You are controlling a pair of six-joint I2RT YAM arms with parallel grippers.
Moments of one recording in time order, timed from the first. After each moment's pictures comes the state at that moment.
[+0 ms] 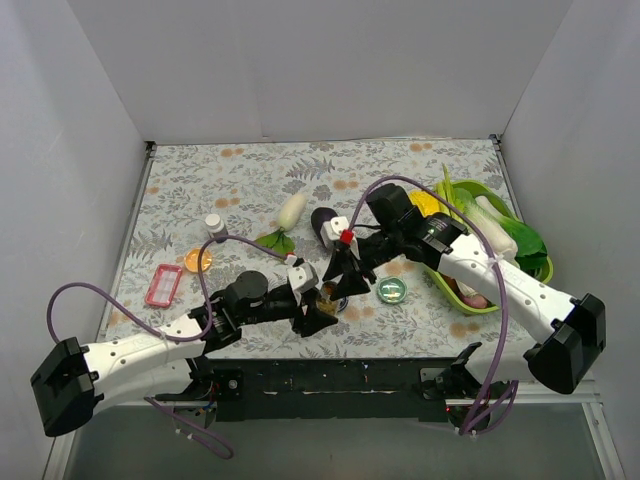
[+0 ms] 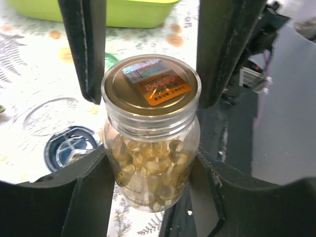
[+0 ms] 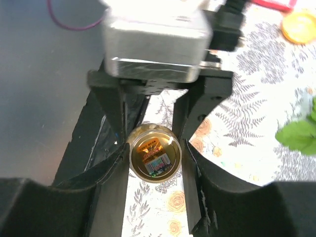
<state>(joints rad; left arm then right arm) -0.99 0.89 0.42 0.26 0.38 -0.15 0.82 1.32 1.23 -0.75 -1.02 -0.71</state>
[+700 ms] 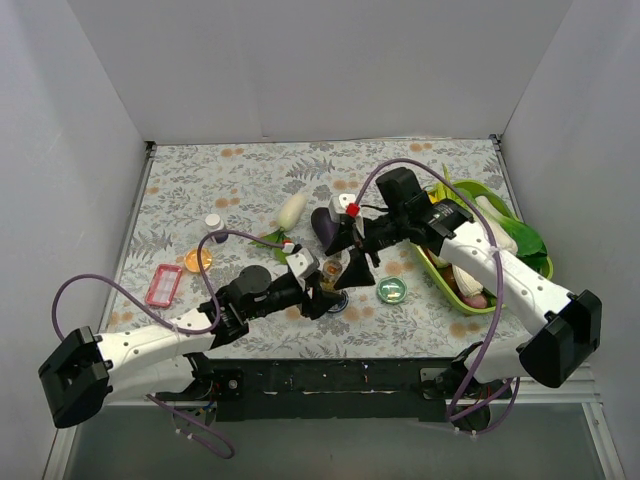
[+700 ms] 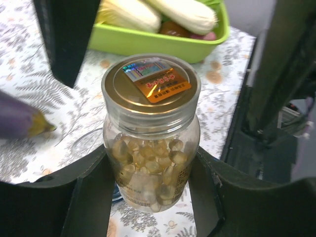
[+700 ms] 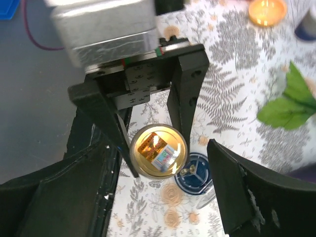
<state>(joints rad) -0.98 1.03 0.44 0.45 0.14 -0.16 0.70 1.36 1.24 -0.63 -0.98 -0.43</state>
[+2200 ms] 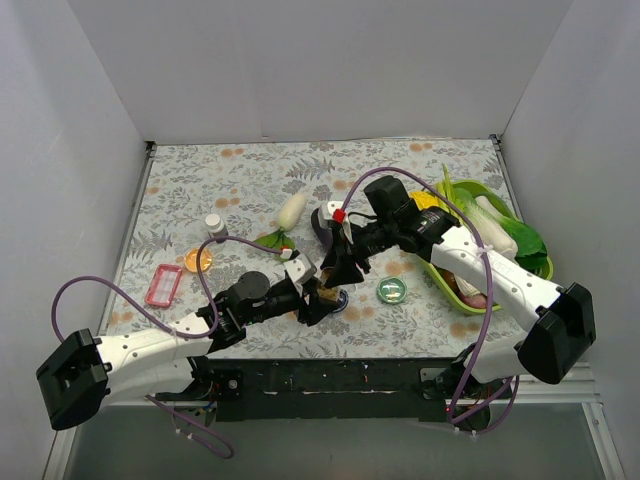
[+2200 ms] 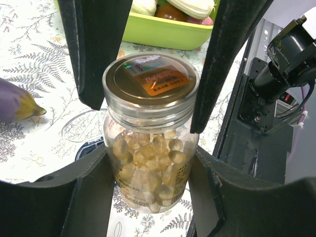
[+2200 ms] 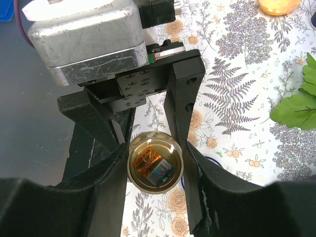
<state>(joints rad) -0.98 0.97 0.38 0.45 0.18 -0.18 0.75 1.38 1.22 -0.60 -0.96 -0.44</state>
